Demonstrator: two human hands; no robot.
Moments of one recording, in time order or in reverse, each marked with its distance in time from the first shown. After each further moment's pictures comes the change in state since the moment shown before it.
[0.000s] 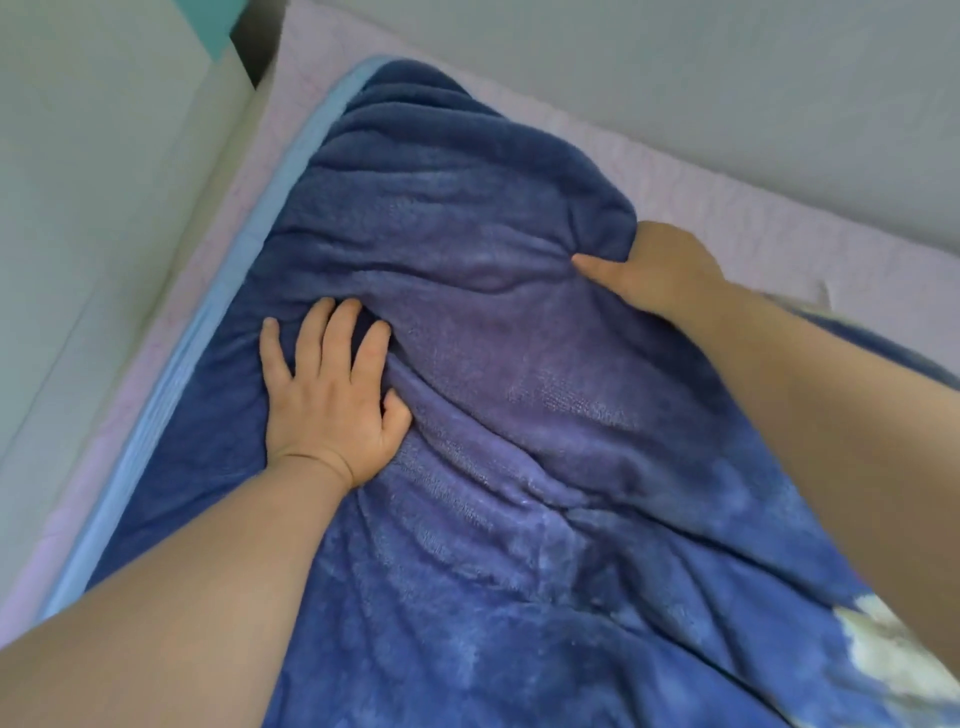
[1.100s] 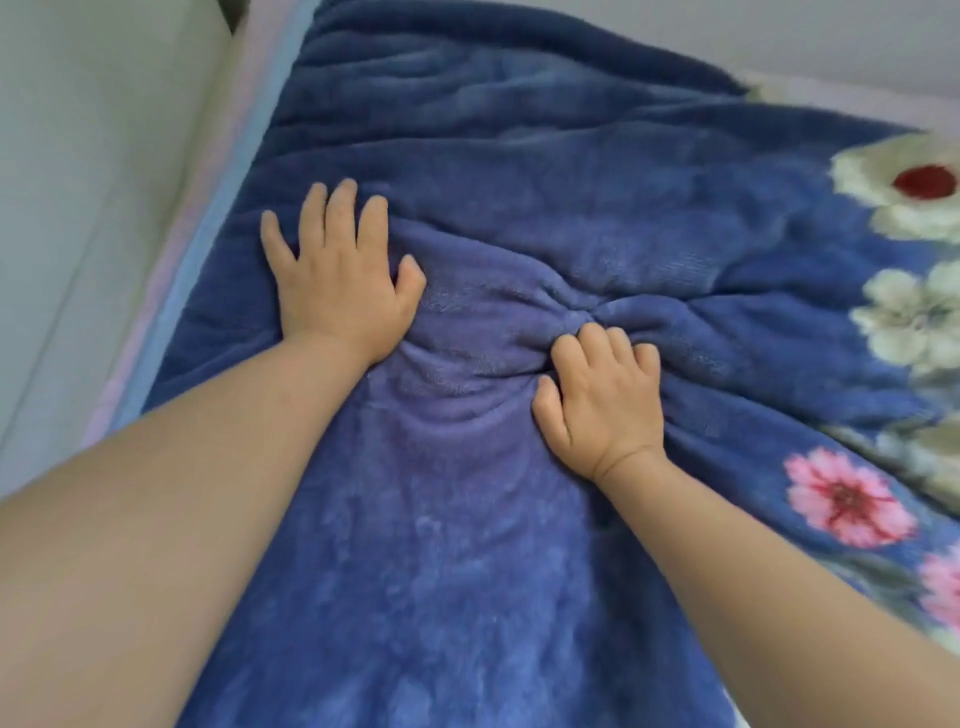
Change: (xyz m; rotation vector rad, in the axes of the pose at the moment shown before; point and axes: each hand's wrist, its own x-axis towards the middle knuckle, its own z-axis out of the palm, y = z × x) left_hand -0.038 -0.003 -0.029 0.063 -0.054 0.027; right_hand -0.210 -0.002 0.157 -0.239 0.614 -0.240
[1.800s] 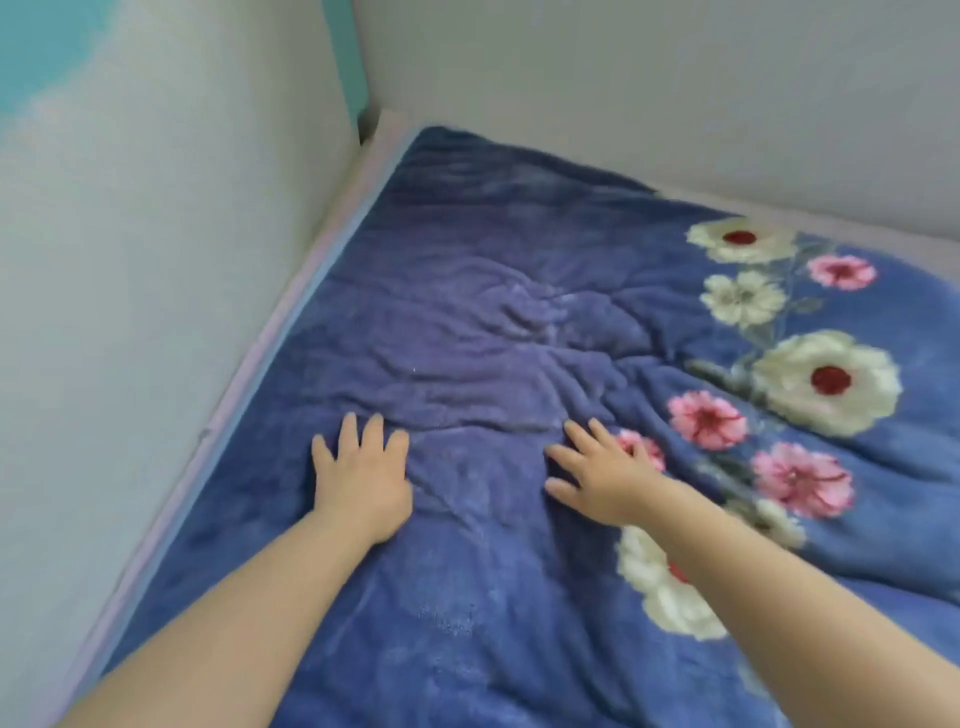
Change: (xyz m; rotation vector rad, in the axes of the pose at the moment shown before) left_hand -0.253 0.001 -0.055 0.111 -0.521 -0.104; right_hand -0.133 0.010 -0.114 -0.035 -0.946 -0.098
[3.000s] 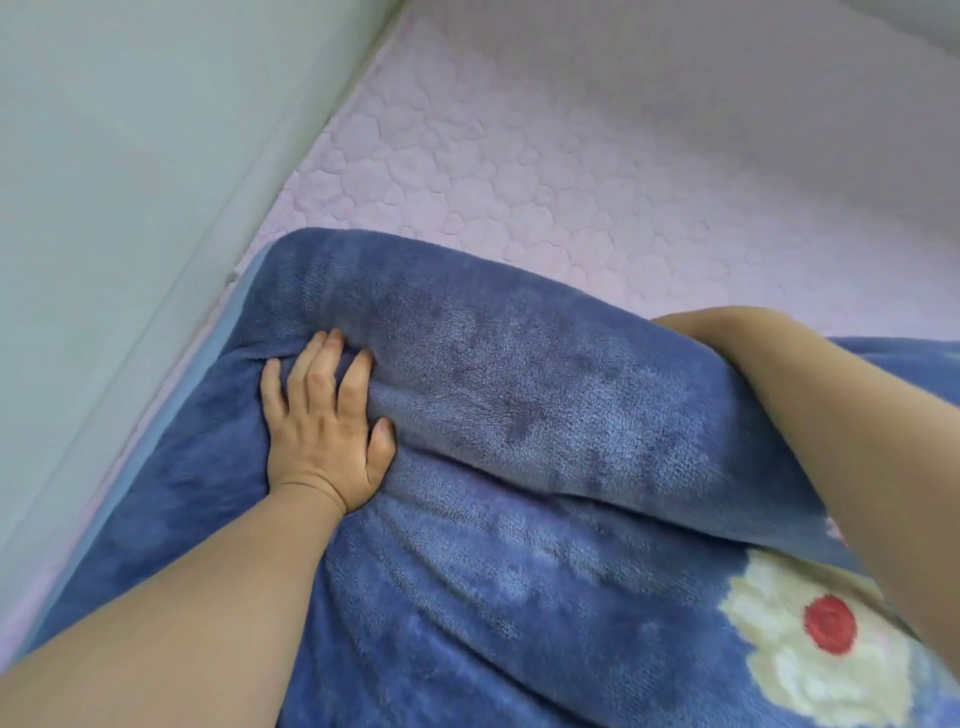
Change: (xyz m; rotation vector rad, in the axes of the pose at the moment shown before) left_hand -0.013 -0.057 0.094 -0.126 0.785 -0.025; right_hand 0.072 -0.013 -0.048 0.474 -0.185 0.123
